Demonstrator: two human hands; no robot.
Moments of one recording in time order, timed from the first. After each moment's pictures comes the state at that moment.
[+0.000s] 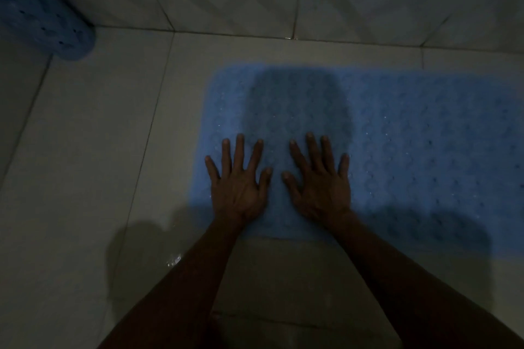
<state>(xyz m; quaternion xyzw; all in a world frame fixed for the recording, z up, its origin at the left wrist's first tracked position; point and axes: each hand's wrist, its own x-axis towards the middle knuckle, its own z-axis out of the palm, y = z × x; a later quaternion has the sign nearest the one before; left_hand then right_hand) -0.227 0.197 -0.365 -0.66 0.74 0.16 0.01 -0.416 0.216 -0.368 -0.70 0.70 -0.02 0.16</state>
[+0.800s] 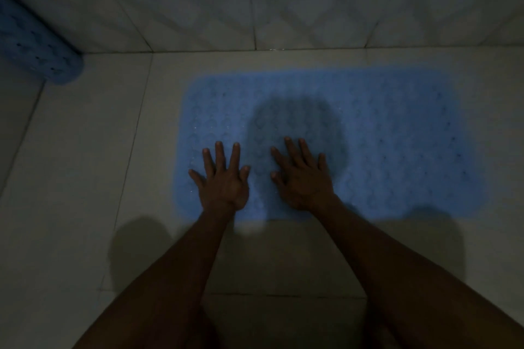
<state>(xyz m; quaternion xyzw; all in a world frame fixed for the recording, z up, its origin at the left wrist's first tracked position) -0.257 0.216 -0.338 -0.68 0.69 0.21 0.09 -0.449 0.243 -0.336 -0.70 0.67 0.02 0.23</state>
